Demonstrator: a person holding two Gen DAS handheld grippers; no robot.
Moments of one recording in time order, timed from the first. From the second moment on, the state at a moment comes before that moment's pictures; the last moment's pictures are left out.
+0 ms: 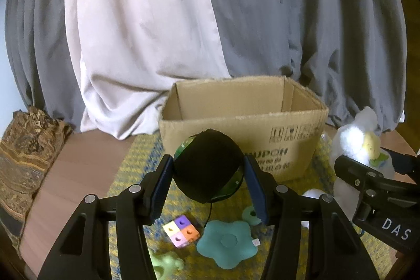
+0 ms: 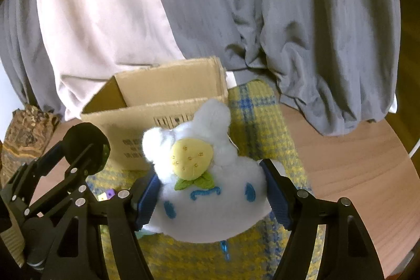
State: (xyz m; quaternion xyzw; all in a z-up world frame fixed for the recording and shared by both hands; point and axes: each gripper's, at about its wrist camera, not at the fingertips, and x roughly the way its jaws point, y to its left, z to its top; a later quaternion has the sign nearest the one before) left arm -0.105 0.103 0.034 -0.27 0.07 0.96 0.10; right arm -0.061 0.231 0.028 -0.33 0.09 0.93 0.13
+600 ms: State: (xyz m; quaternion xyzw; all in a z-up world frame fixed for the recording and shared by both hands) left arm -0.120 0.102 0.081 -0.23 0.06 0.97 0.11; right arm -0.070 0.225 0.077 -0.29 0.08 0.95 0.12
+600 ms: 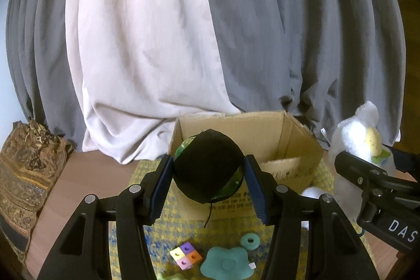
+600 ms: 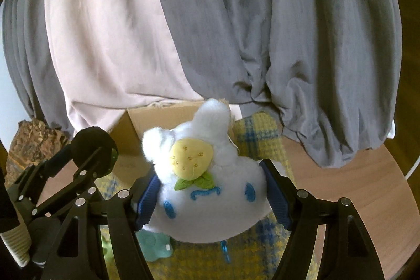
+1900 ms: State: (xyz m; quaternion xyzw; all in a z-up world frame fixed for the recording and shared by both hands) left arm -0.212 0.102 0.108 -0.24 0.03 0.97 0.11; right arm -0.153 0.250 0.117 -0.28 0.10 0.95 0.12
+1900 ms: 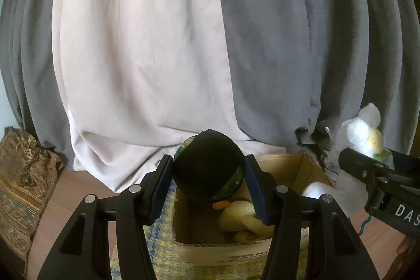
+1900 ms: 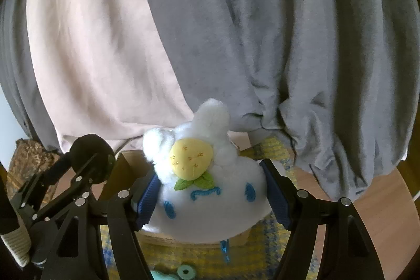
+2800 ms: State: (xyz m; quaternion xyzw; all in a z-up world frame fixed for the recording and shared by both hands) left arm -0.183 0.086 0.122 -0.21 0.03 0.97 0.08; right arm -0.134 0.245 0.137 -0.26 0.11 0.95 0.12
